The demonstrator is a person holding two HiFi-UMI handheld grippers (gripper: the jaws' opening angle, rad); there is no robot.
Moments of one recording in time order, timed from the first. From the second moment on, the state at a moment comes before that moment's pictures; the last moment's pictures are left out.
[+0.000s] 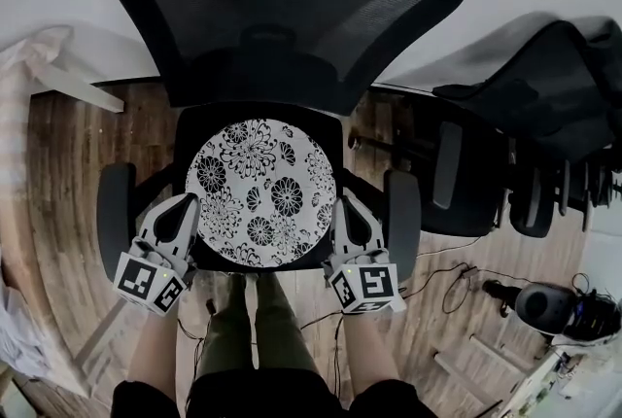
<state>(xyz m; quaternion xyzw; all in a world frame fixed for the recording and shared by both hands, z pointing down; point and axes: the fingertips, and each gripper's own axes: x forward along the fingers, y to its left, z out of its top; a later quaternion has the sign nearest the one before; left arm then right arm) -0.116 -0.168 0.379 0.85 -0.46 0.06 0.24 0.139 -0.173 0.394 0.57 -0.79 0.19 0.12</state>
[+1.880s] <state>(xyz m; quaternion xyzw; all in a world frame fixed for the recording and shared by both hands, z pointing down) -0.121 -0.148 0.541 0.81 -0.46 0.11 0.34 0.135 -0.145 0.563 0.55 -0.77 0.27 0.21</state>
